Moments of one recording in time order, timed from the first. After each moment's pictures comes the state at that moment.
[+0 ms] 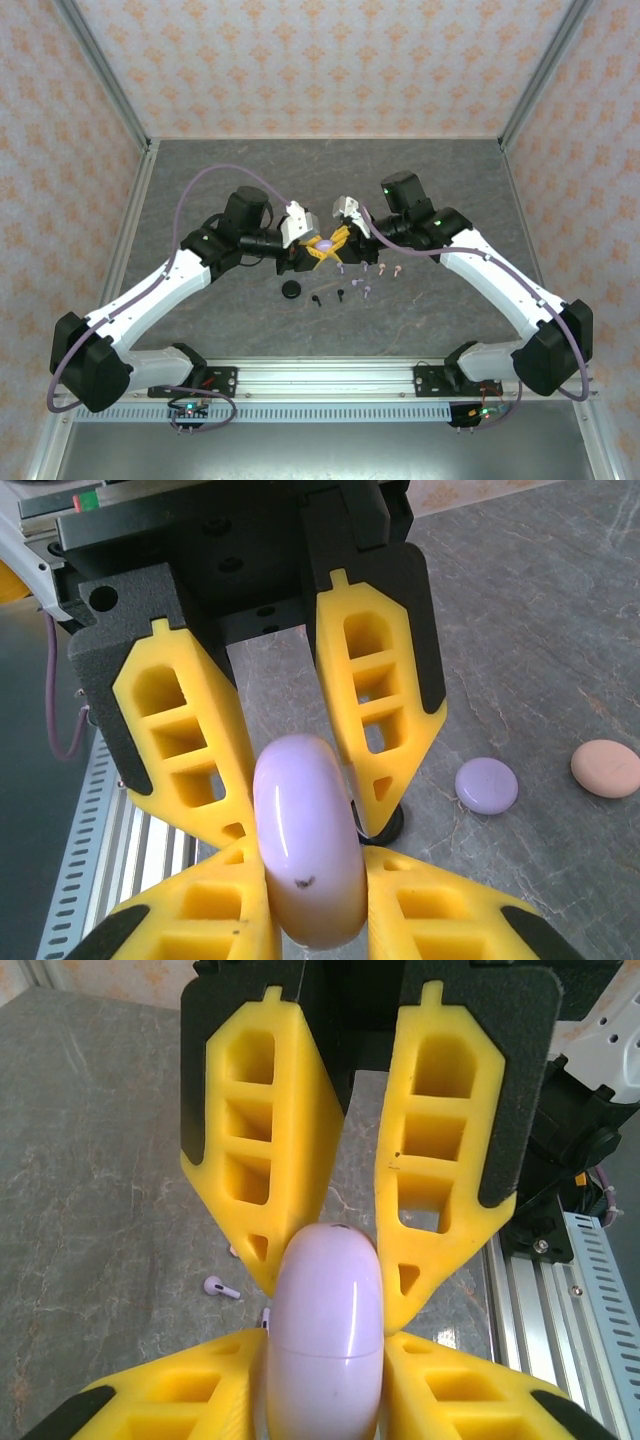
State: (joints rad) left arm -0.54 1.23 0.99 -0.37 0.74 0.34; right arm 0.58 1.30 1.17 -0.64 -0.82 -0.43
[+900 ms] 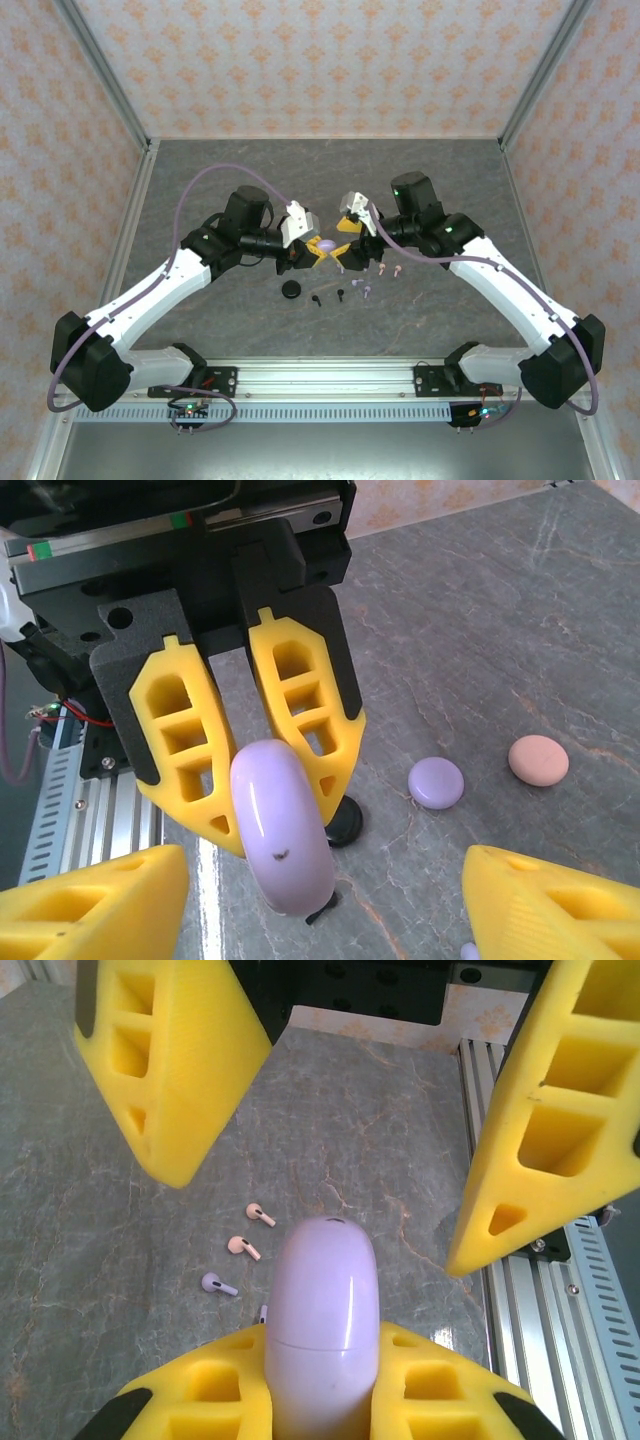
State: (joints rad) left arm -0.54 1.23 1.00 -0.38 0.74 0.34; right arm 0.57 1.23 1.14 -0.59 -0.73 -0.38
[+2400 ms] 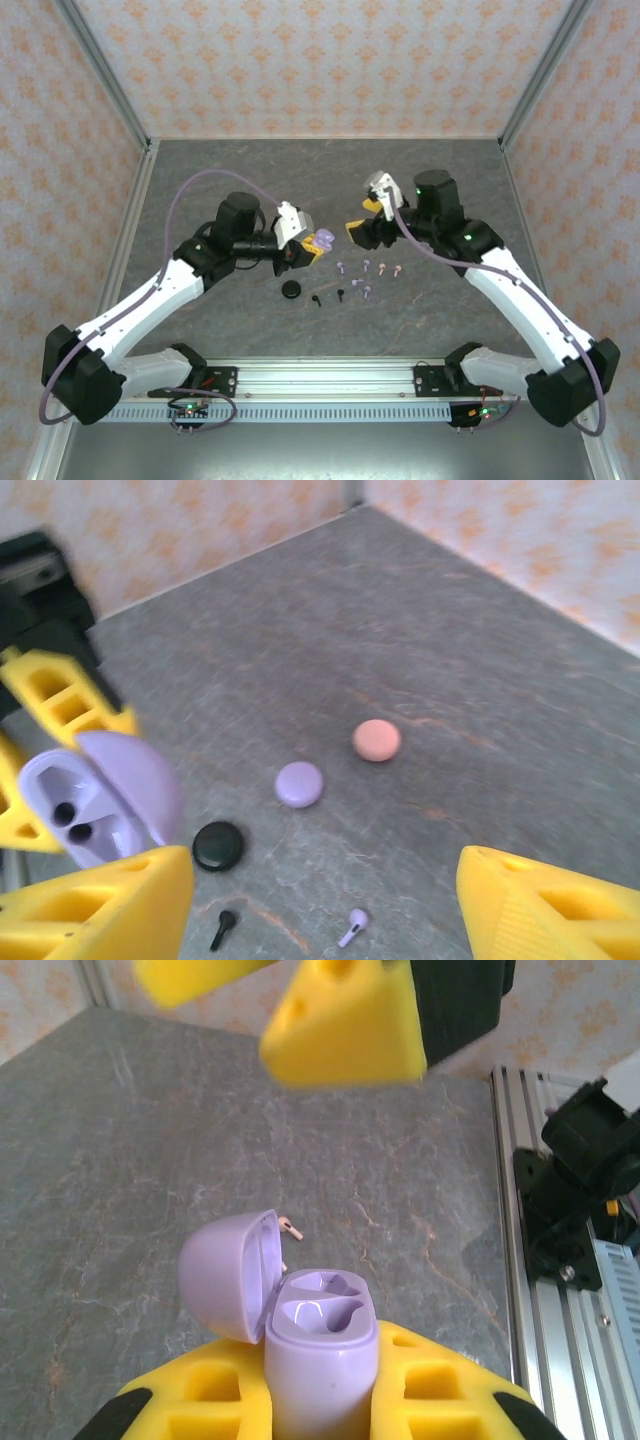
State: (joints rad) left arm -0.54 1.13 0.89 -0.25 0.67 0.24; right arm 0.50 1.10 1.10 -0.50 -0.42 -0.15
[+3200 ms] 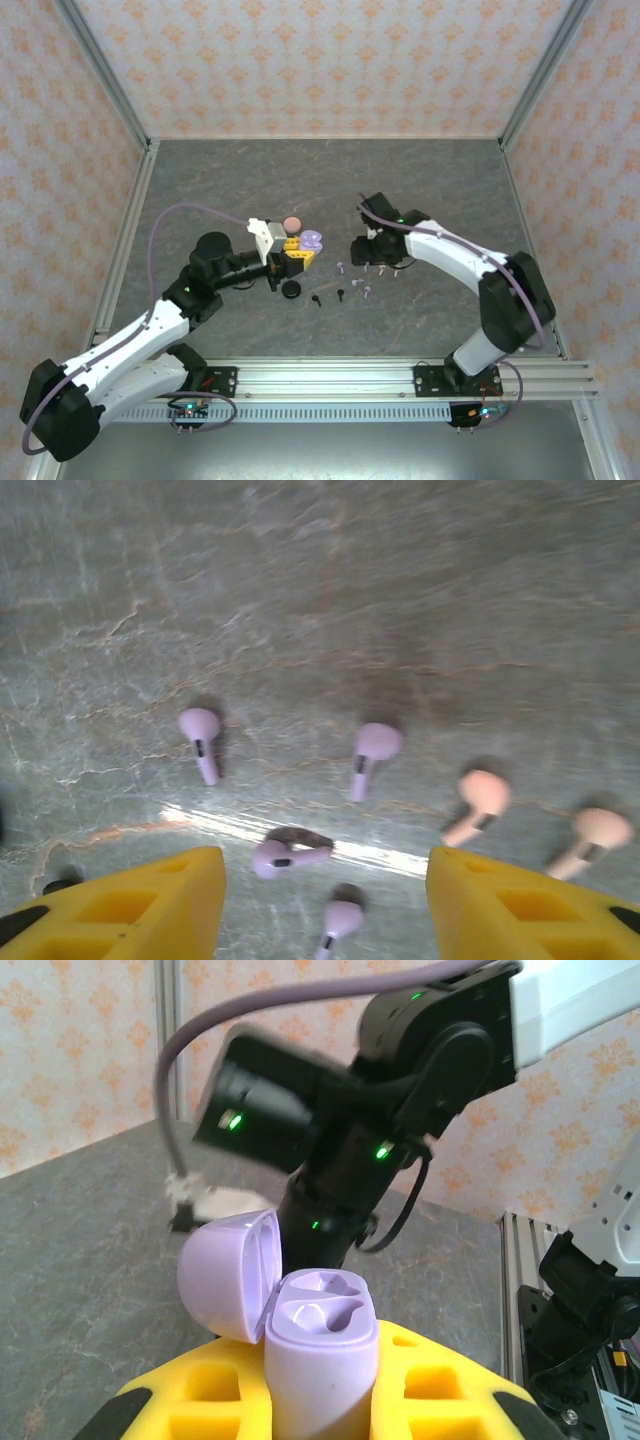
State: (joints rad) left arm -0.58 0.89 0.55 0.26 0.55 -0.10; right arm 0.60 1.61 1.11 -0.73 -0.04 0.47
